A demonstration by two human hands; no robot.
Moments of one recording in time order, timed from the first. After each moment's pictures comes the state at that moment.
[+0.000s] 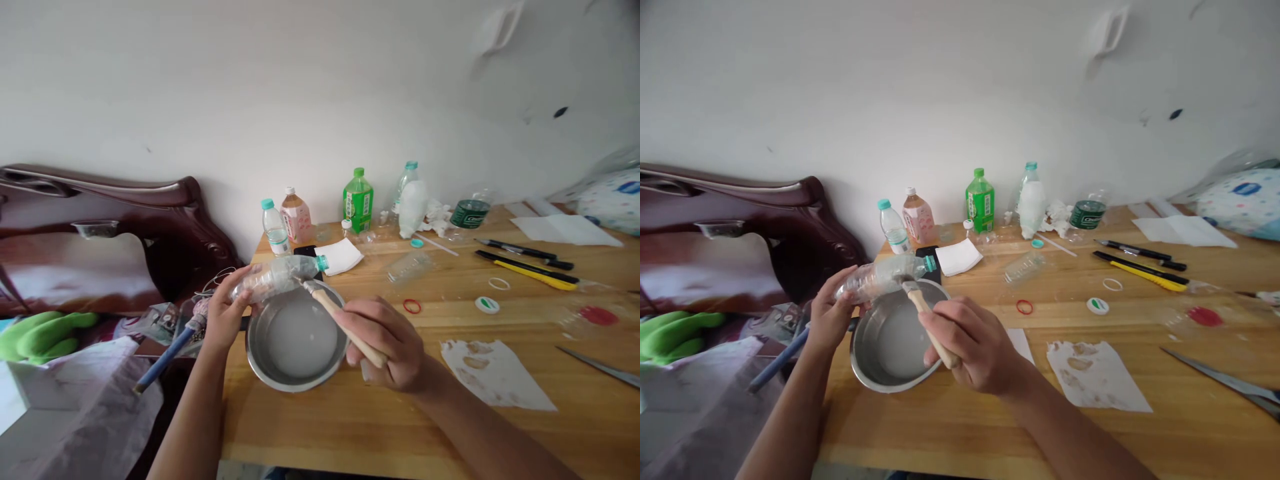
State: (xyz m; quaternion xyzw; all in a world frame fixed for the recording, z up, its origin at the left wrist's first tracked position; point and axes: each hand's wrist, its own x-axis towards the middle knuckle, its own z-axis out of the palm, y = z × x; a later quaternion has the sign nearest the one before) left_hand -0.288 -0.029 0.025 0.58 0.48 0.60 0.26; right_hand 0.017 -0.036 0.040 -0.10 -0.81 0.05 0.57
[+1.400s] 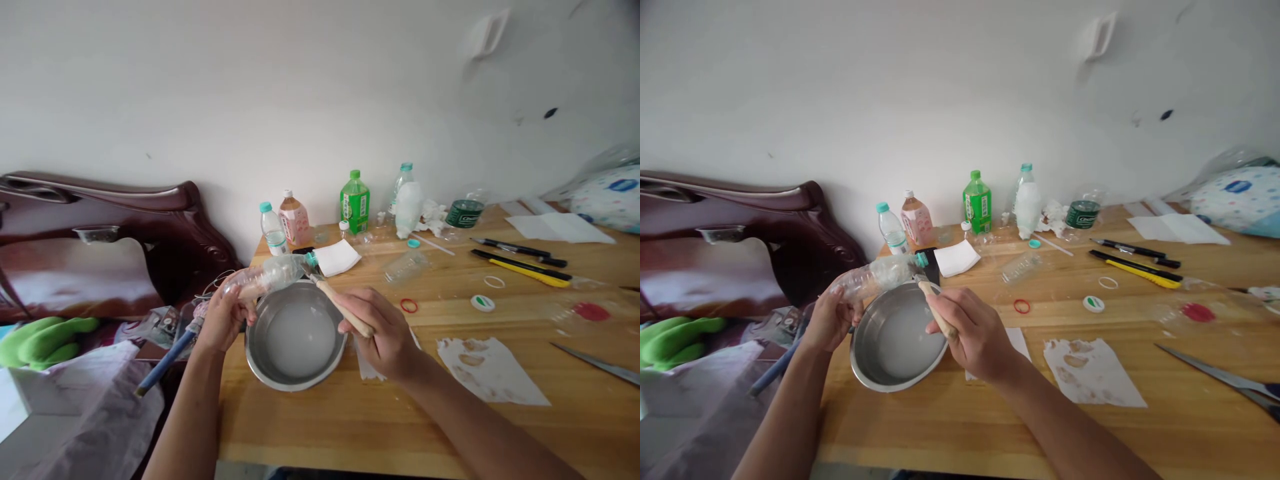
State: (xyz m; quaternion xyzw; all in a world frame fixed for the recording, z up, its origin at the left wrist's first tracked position) left_hand -0.284 -0.034 0.042 0.47 0.41 0.62 0.48; right_hand 0.016 -0.031 0.034 -0.17 -0.80 0.07 0.56
